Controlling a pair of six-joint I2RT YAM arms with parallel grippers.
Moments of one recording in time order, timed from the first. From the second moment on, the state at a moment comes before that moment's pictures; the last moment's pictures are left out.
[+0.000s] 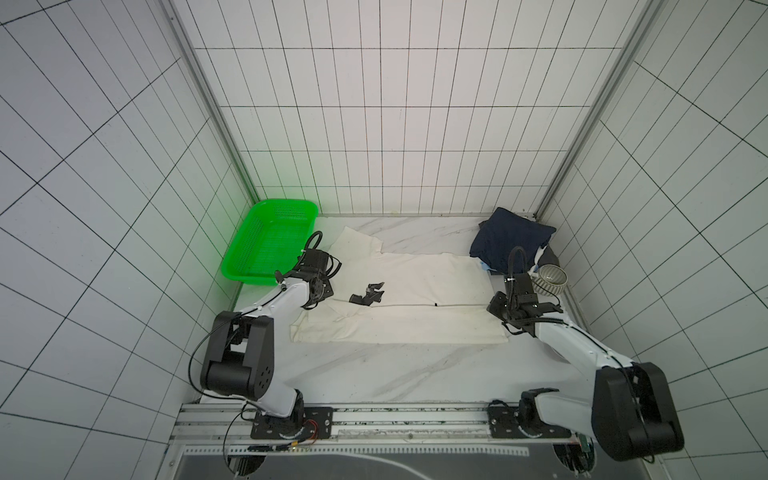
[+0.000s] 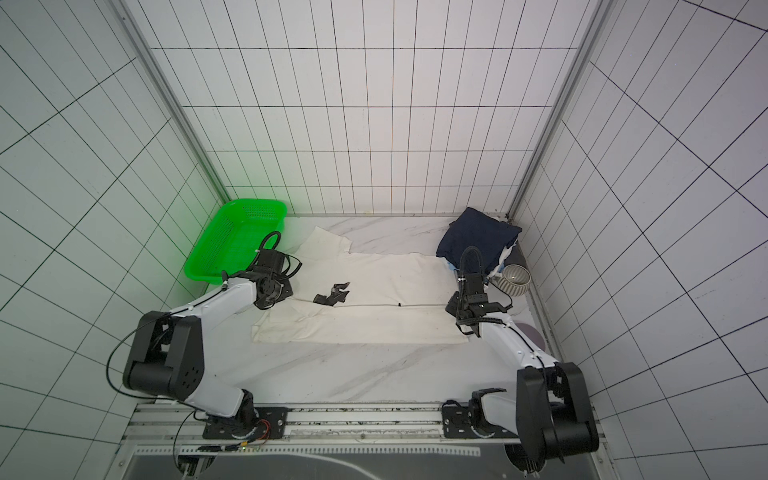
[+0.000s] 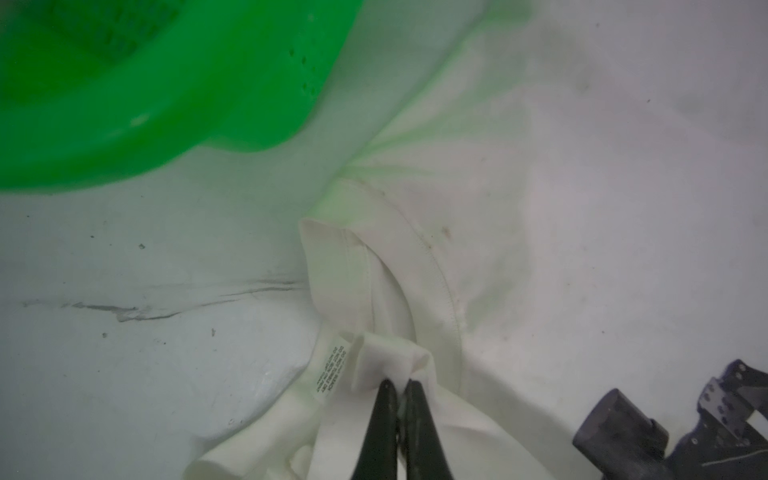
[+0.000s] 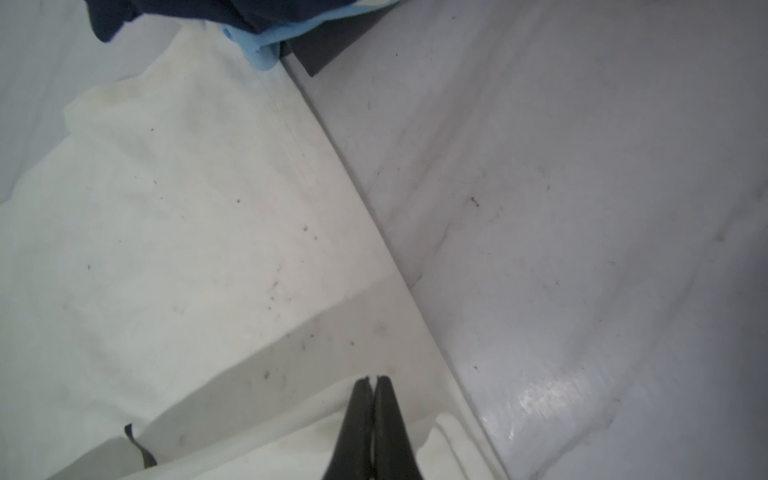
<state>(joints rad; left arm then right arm) -0.16 1.57 0.94 -0.57 -0.20 -0.51 0.14 1.28 0.61 -0.34 0.08 0.67</state>
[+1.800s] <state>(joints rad) -0.28 1.48 0.74 -0.32 0.07 -0.51 0.35 1.41 0.62 -0.22 -0.03 0.47</state>
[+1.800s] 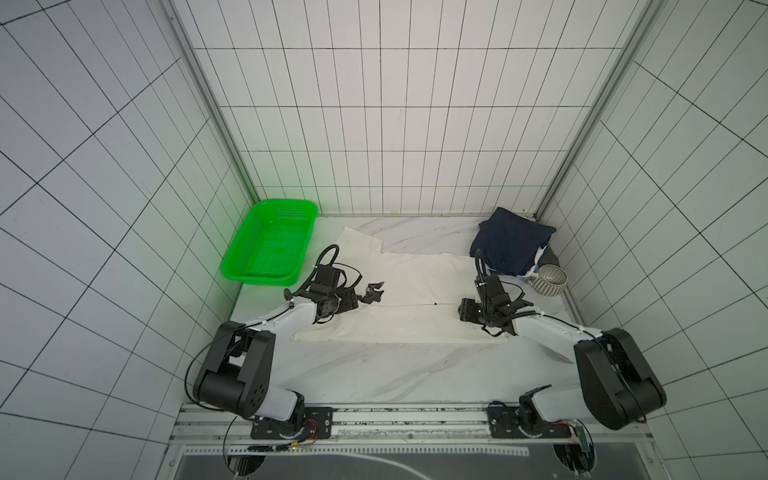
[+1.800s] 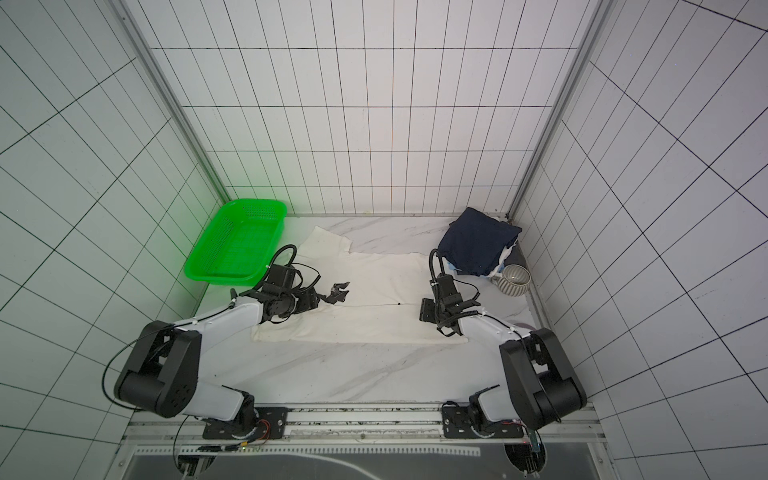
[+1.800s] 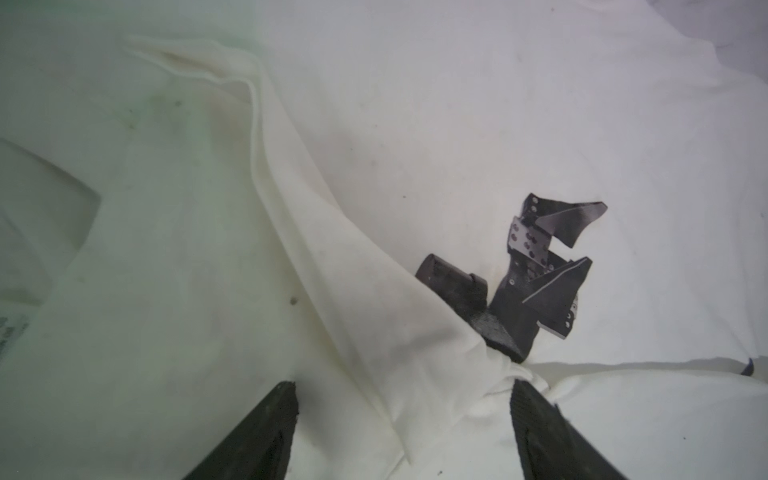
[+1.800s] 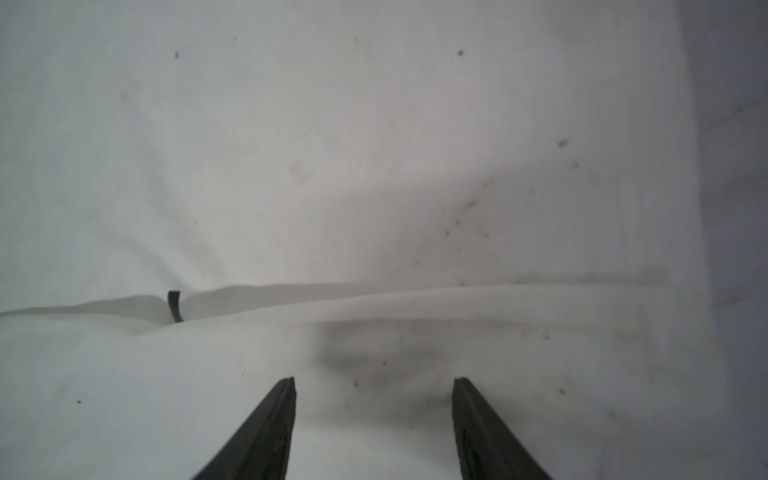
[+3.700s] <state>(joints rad) -0.36 1.76 1.10 -0.51 -0.13 -0.39 0.33 1.43 0.61 -0.17 -0.11 0.44</state>
